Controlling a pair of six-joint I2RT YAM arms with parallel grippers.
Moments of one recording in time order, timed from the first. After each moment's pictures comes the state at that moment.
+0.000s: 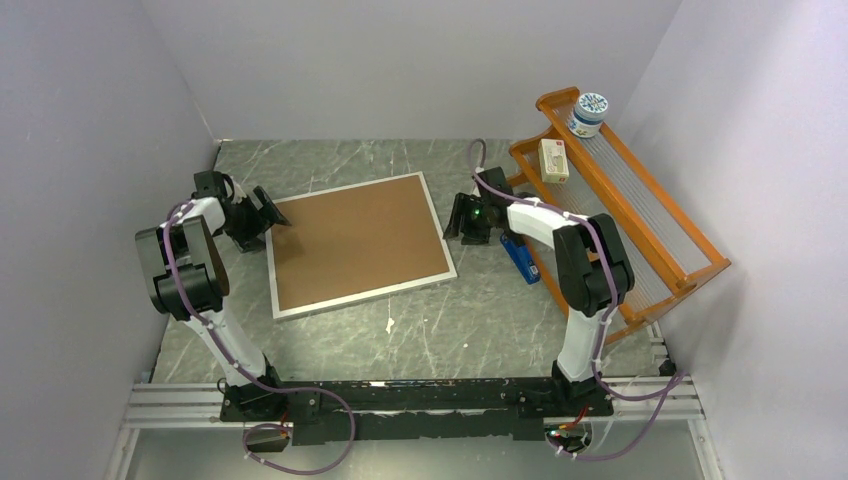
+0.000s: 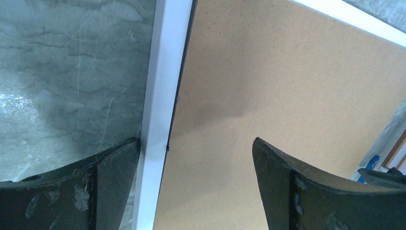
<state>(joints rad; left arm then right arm) 0.32 1.89 1.22 -0.43 0.41 -0.35 0.37 1.90 1.22 -0.29 -0.29 0.54</state>
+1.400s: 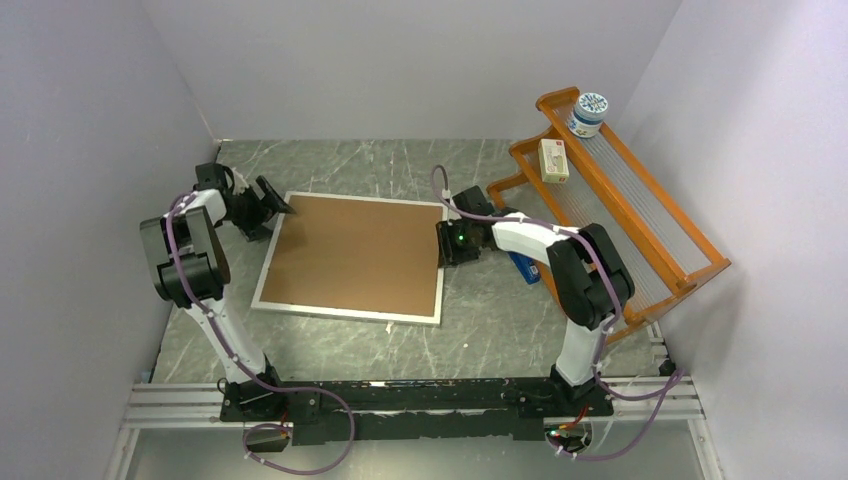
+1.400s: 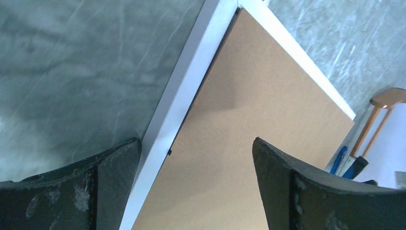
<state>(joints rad) 0.32 1.98 1.32 -0.42 0.51 -0.37 0.51 1.86 1.16 -0.33 -0.22 0.26</state>
